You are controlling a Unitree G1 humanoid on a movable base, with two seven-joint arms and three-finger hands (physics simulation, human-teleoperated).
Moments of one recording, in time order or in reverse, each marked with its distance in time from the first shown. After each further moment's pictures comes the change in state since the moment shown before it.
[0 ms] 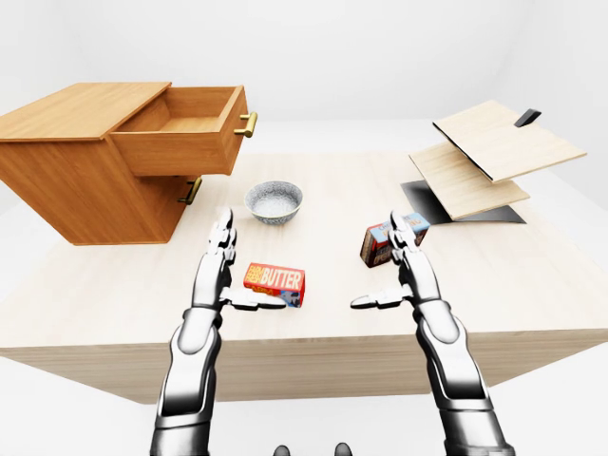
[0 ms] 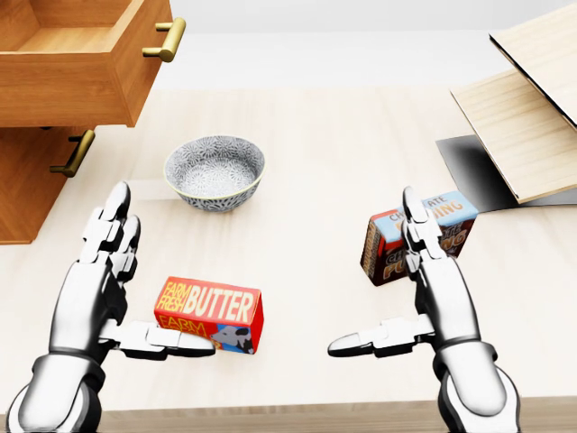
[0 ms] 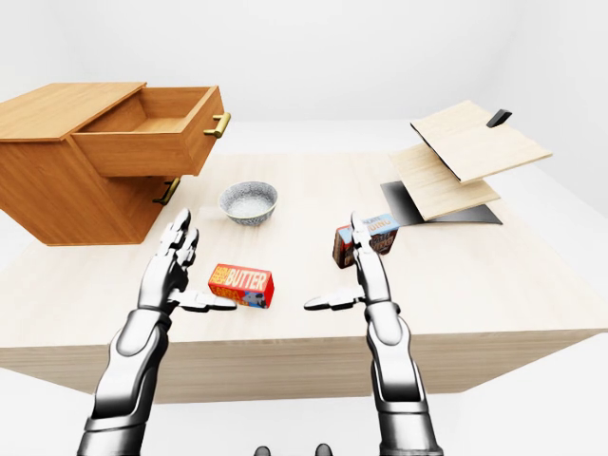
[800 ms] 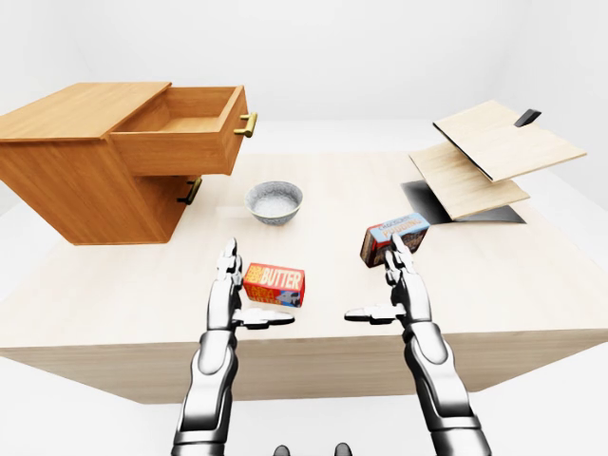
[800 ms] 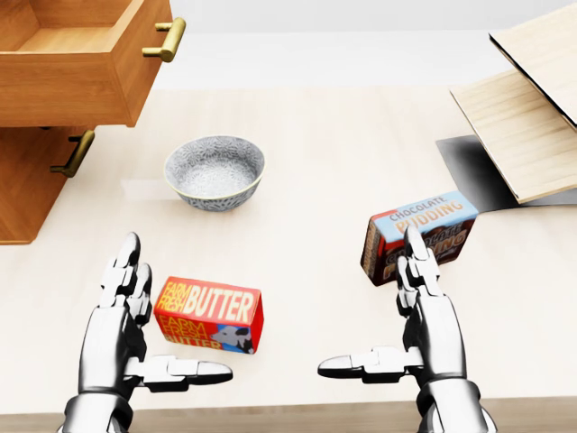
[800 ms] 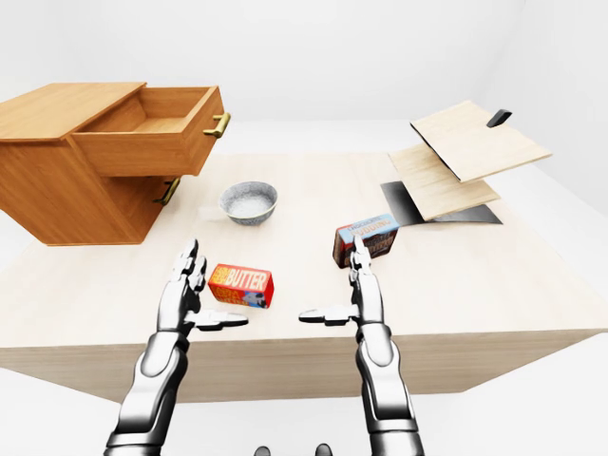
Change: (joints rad) left arm 0.083 -0.059 -0.060 0.141 -0.034 -0.103 0.128; right arm 0.083 0.052 0.037 0.092 0.127 -0.091 -0.102
